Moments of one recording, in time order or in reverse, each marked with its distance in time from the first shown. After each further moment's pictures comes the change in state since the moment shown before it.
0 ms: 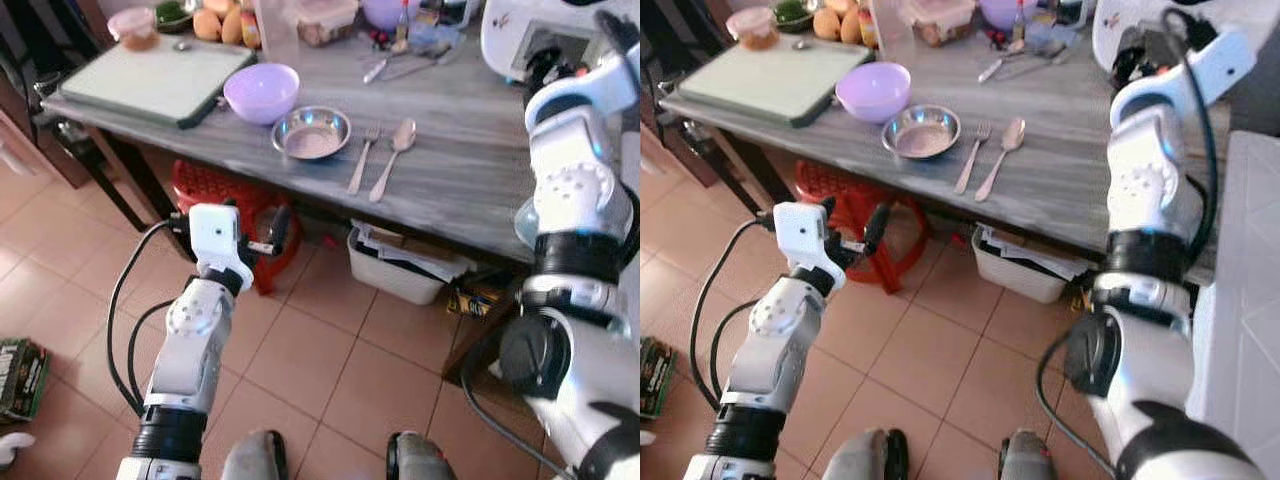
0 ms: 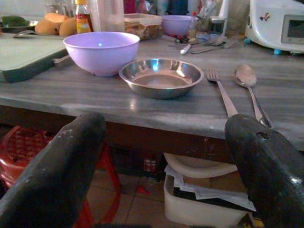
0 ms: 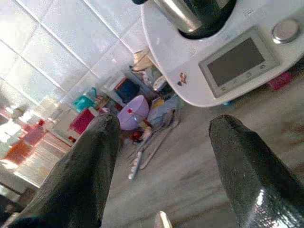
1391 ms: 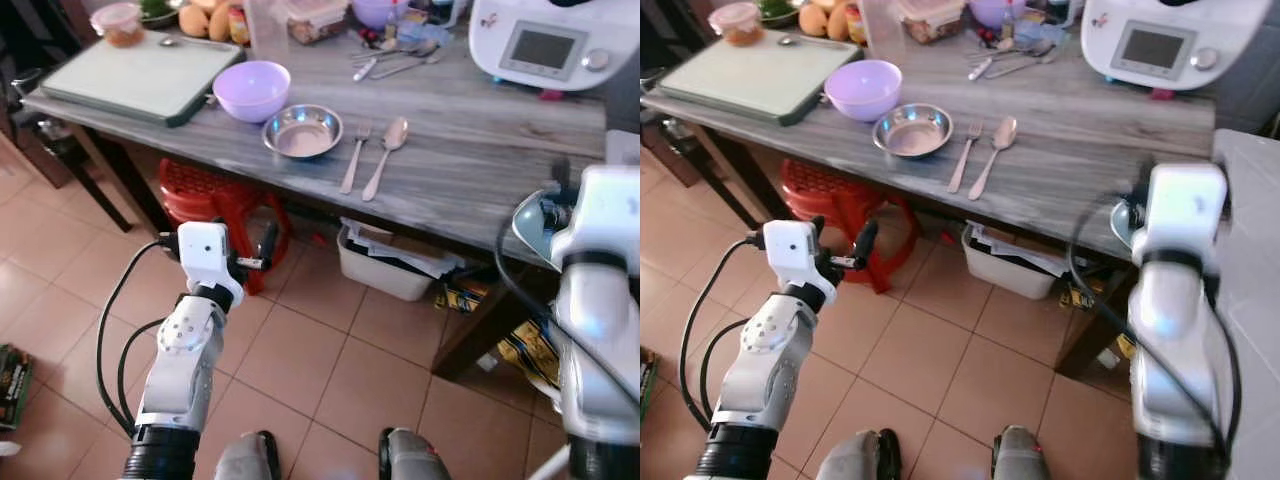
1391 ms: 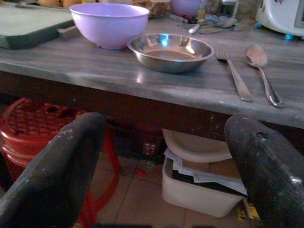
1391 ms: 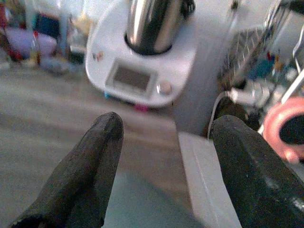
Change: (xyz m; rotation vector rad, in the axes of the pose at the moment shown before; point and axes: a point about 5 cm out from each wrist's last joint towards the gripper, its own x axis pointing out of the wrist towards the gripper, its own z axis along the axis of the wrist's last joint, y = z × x) left arm -0.016 0.007 -0.013 -0.024 0.061 0.051; right arm -0.135 -0.074 -0.021 -0.984 -0.110 -0.085
